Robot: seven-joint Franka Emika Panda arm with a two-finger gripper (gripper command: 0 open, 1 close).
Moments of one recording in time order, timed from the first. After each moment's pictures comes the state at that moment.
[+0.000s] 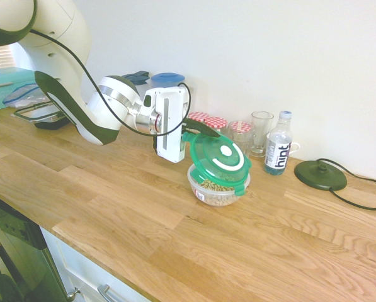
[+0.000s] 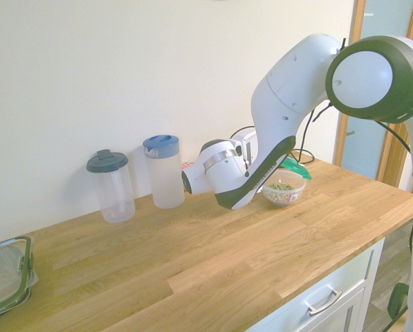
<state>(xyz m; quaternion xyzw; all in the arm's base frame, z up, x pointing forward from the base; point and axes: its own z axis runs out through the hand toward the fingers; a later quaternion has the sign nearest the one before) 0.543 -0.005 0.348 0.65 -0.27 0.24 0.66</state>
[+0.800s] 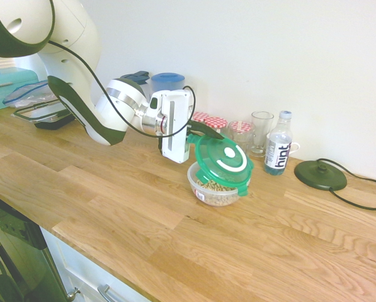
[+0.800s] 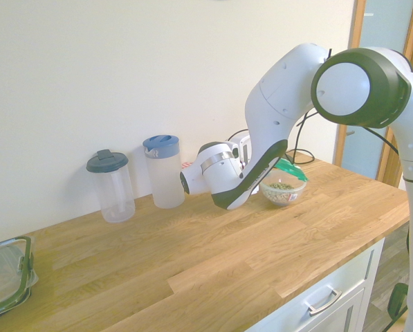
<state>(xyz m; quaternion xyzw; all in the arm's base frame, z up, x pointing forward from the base) 0.563 -0.005 0.333 0.66 -0.27 0.24 0.66</state>
